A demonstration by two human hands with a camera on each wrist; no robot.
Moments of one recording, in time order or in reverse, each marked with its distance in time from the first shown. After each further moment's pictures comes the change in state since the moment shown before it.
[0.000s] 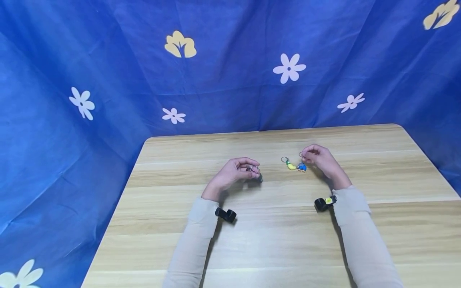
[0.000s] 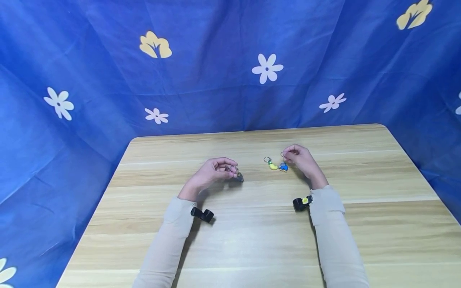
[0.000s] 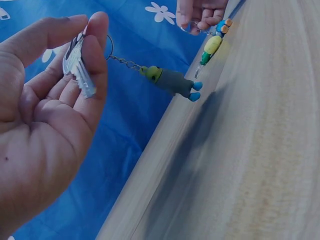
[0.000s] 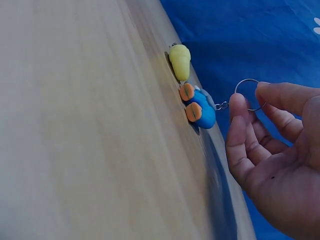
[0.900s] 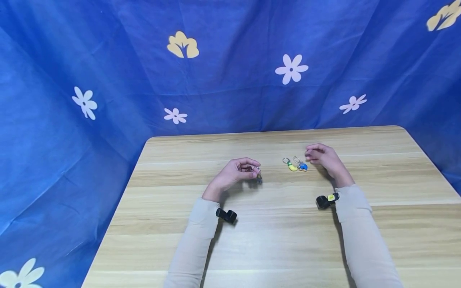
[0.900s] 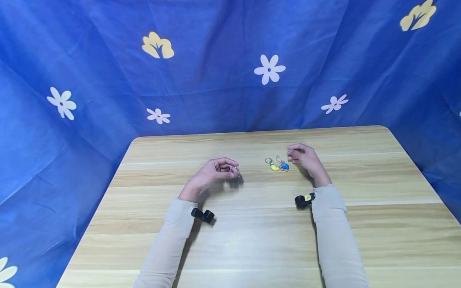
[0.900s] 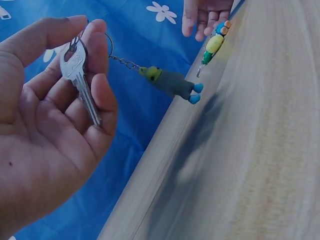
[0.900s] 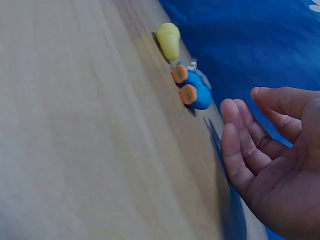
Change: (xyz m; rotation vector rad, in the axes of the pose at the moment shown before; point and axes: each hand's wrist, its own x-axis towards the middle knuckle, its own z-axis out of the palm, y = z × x) left_hand -0.001 0.000 -0.001 0.083 0.049 0.010; right_hand 0.007 0.008 -0.010 0.078 0.027 0.027
